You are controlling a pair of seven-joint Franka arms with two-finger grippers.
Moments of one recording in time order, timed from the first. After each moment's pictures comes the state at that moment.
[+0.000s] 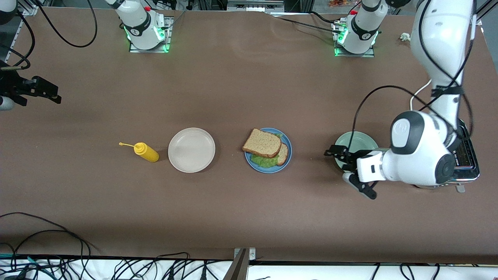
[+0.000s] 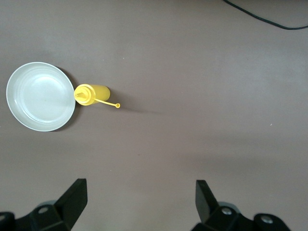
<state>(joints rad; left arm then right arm) -0.09 0.68 -0.08 -1.25 -0.38 1.72 0.44 -0.07 0.03 0.01 -1.63 -0.01 1.65 -0.15</state>
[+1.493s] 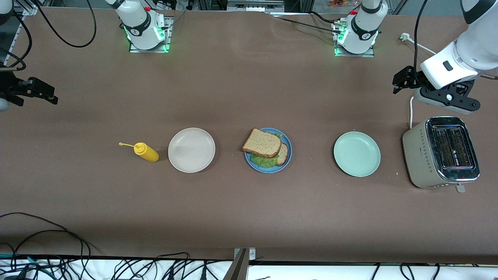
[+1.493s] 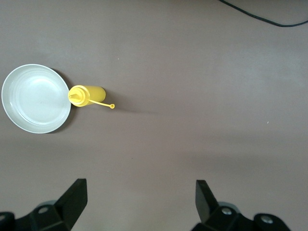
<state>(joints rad) -0.01 0.00 -0.11 -1.65 0.01 1.55 0.19 -0.08 0.03 0.00 -1.63 -0.01 1.65 -0.15</state>
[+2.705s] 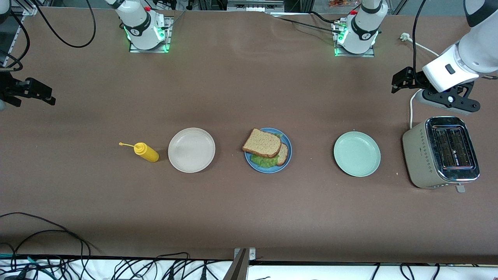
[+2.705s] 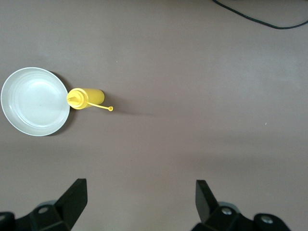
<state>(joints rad) 0.00 0.01 -0.11 -1.66 -0.03 1.53 0.16 -0.08 0.04 -0.01 -1.62 -0.01 1.66 -0.15</state>
